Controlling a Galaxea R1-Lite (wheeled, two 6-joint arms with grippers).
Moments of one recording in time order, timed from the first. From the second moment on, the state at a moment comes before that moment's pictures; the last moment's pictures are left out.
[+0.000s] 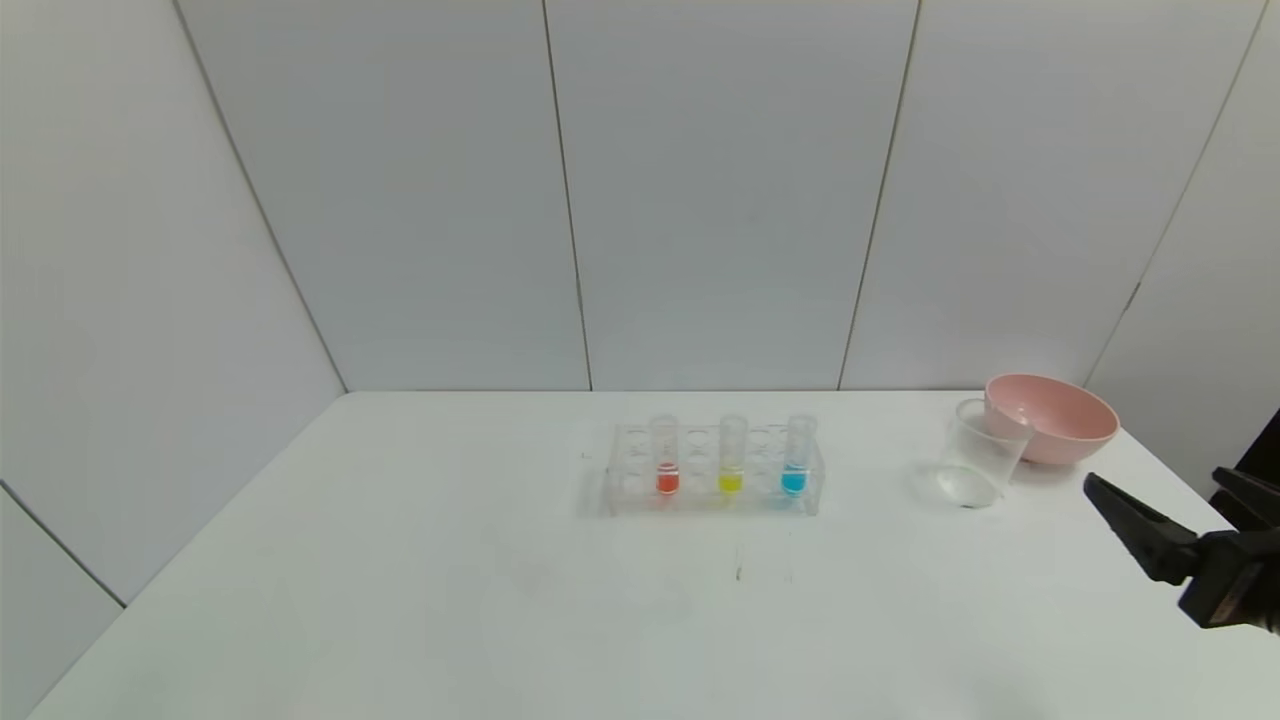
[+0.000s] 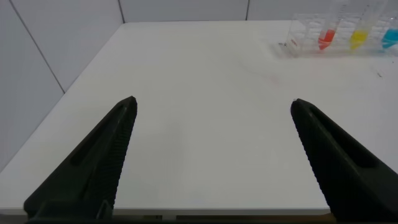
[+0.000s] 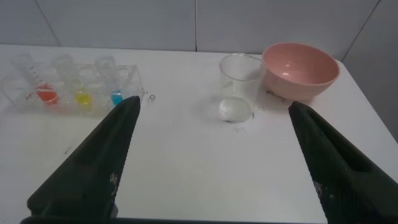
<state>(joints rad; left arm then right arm) 0.00 0.00 0.00 0.00 0.00 0.00 0.33 1.19 -0.24 -0.86 -0.29 0.05</state>
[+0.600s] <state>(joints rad) 0.00 0.00 0.00 0.00 0.00 0.00 0.93 1.51 -0.41 -0.88 -0.79 0.23</state>
